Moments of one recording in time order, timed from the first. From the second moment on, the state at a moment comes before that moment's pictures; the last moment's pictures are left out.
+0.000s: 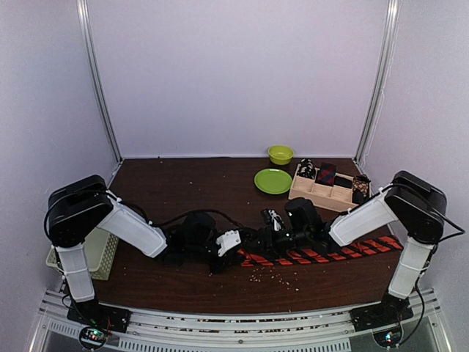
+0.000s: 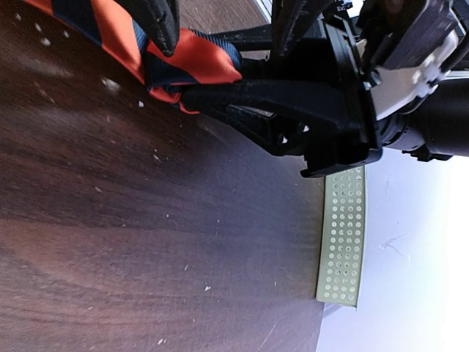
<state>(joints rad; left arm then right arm) -0.98 1.90 0.79 0.48 0.24 0.31 0.82 1.79 0.72 0.50 -0.53 1.02</state>
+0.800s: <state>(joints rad) -0.99 1.86 0.73 0.48 0.19 0.33 0.83 1.90 0.75 0.54 -0.56 1.01</state>
